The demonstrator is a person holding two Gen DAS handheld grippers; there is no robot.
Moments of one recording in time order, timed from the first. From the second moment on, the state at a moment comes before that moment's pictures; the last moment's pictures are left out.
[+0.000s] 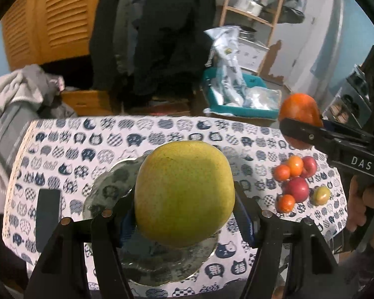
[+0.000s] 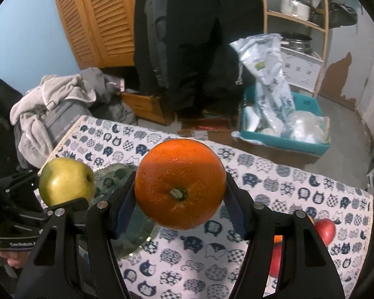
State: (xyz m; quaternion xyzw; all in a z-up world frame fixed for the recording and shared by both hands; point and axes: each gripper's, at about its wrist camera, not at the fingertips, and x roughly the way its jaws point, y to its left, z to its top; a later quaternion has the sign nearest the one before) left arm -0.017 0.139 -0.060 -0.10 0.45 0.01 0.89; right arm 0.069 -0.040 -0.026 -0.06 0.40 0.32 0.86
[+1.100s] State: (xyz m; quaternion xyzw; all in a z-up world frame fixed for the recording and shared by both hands) left arm -0.025 0.207 -0.168 -0.14 0.55 0.10 0.82; right arm 0.052 0.065 -0.115 -0.12 0.48 0.37 0.79
